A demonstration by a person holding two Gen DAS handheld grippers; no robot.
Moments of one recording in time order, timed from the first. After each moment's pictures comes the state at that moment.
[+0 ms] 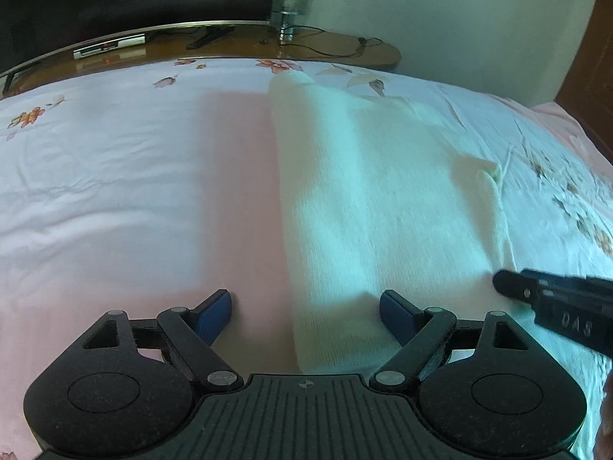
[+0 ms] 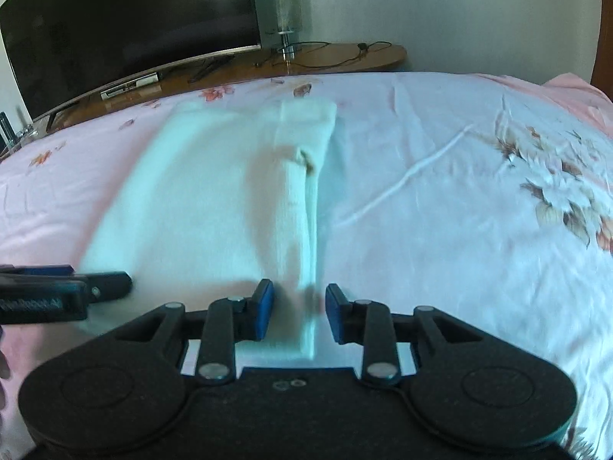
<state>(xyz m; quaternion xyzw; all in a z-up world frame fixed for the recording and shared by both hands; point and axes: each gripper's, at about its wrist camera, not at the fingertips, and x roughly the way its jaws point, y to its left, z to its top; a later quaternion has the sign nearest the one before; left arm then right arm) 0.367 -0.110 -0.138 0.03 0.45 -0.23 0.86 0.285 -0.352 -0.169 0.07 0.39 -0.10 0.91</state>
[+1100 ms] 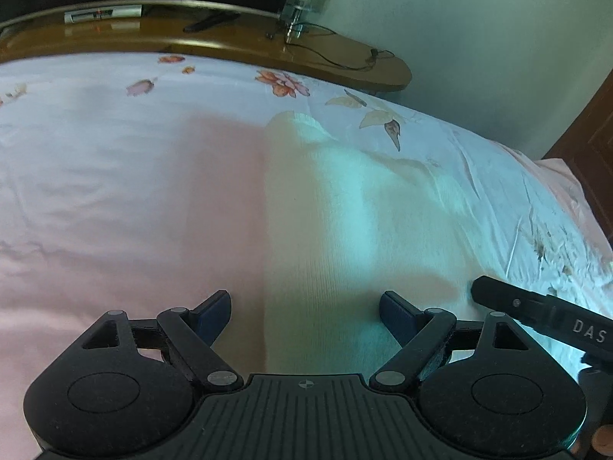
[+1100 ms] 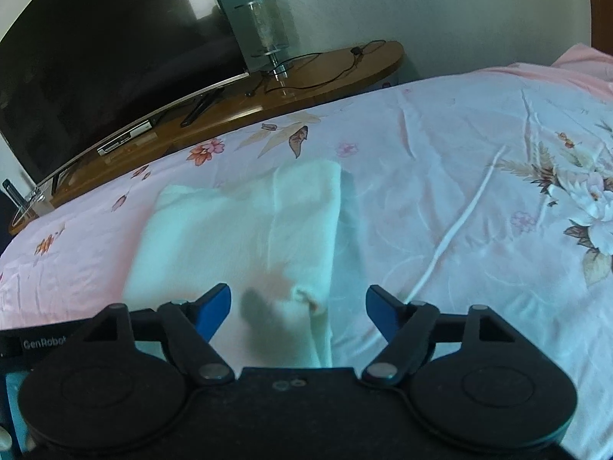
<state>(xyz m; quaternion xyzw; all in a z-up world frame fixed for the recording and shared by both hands) 0.464 -0.137 -0.139 -0.06 0.48 -0.24 0.84 0.367 -0.395 -0.152 0.18 0.38 -0.08 0.91</state>
